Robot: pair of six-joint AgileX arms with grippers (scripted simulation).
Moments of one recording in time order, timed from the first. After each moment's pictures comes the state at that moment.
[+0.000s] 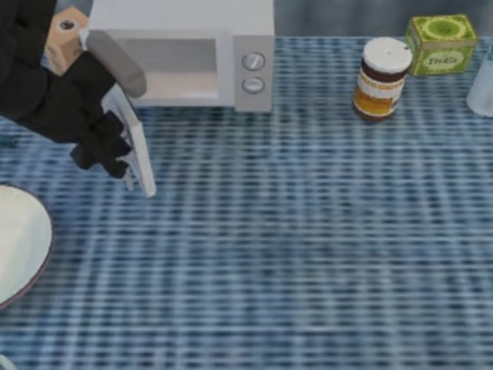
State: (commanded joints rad) left arm -0.20 1.66 1.24 -0.74 0.35 0.67; right arm 0.00 0.00 0.00 0.00 0.00 0.00
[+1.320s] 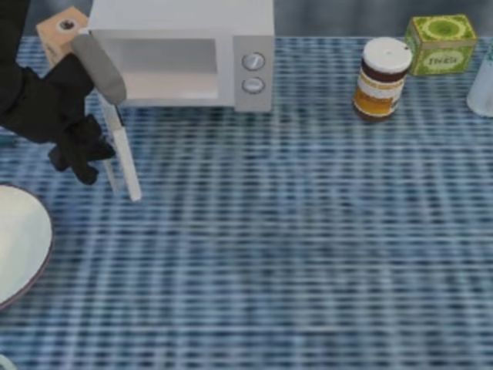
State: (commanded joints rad) left arm -0.13 1.68 1.26 -0.81 0.41 0.84; right arm 0.00 0.00 0.00 0.00 0.00 0.00
